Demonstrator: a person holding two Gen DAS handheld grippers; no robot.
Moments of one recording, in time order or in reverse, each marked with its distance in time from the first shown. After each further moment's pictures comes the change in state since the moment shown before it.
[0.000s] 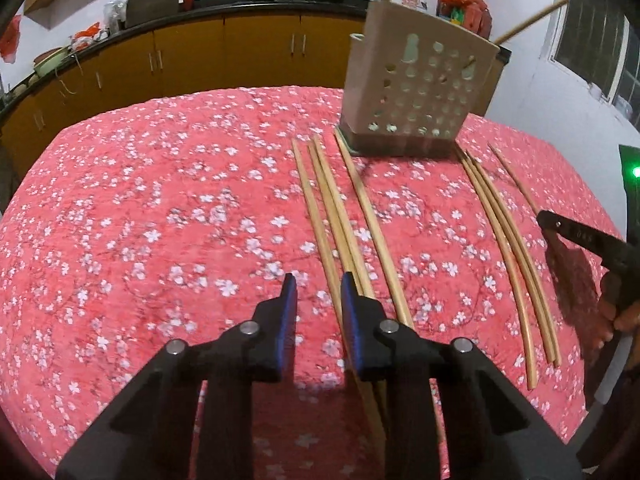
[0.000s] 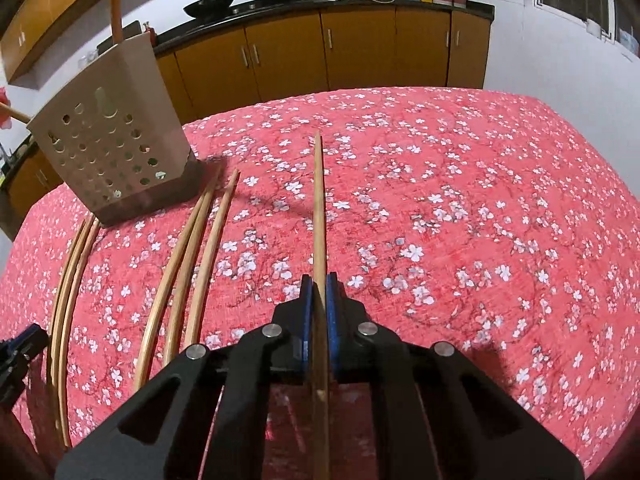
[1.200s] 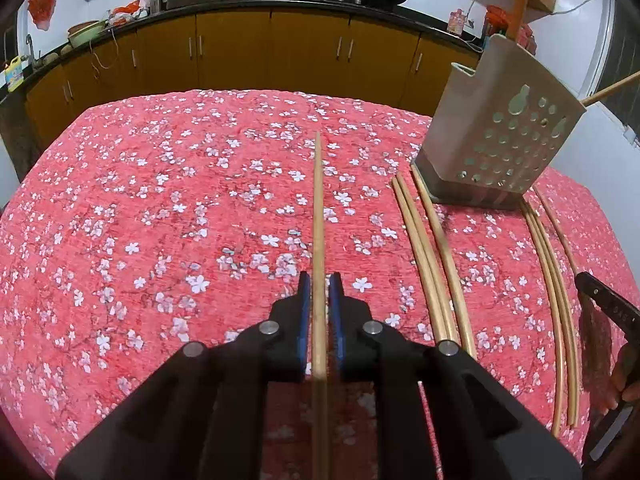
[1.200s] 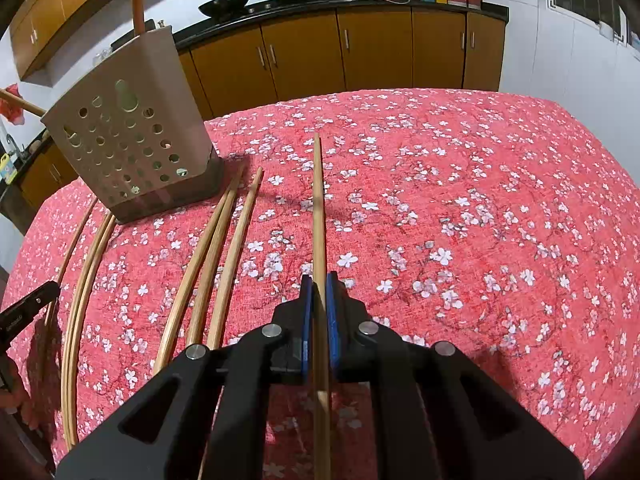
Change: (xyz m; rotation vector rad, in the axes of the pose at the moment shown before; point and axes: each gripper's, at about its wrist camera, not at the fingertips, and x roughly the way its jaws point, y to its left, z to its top) left arm 0.022 0.048 0.028 -0.138 -0.013 0.083; right arm 0.003 0.010 0.000 -0.028 -0.002 0.047
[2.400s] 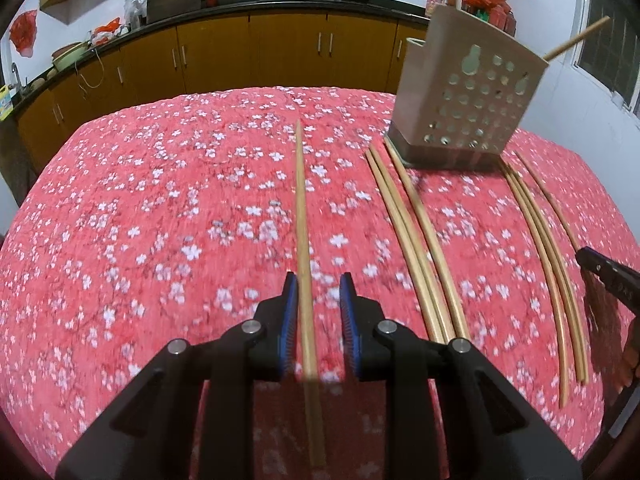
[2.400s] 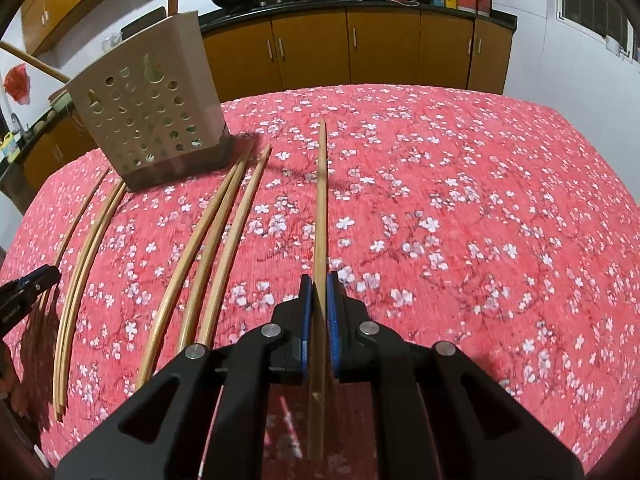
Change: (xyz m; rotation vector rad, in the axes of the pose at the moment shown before) left arm -0.014 -0.021 -0.024 0.101 0.010 0.005; right arm -0.018 0.001 -0.021 -0.048 0.013 -0.007
